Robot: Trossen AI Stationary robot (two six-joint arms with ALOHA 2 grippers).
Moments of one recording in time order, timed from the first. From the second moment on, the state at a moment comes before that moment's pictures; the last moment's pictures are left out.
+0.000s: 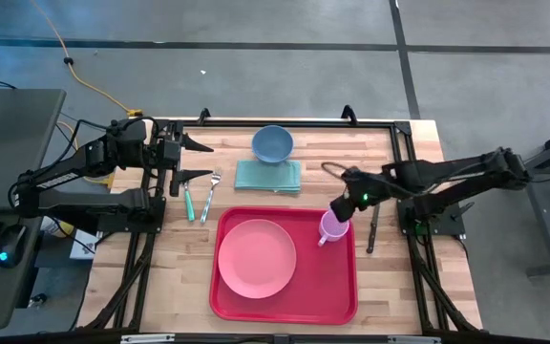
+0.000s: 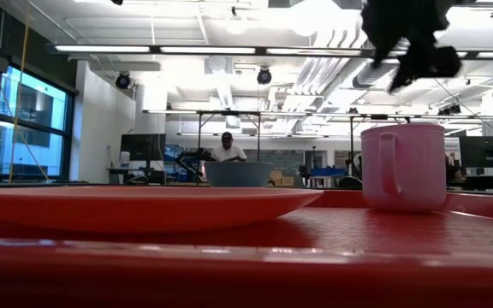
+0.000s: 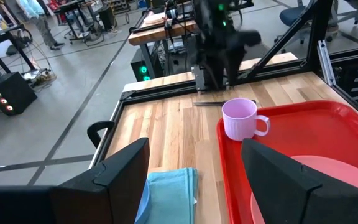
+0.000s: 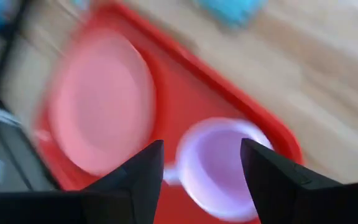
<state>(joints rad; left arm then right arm) 0.29 0.68 0.96 -0.50 0.19 0.30 0.09 1.13 0.97 -0.77 0.06 1.10</state>
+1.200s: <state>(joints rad) 0.29 0.68 0.96 -0.53 0.23 0.28 0.76 1.48 0.97 -0.03 0.57 1.48</state>
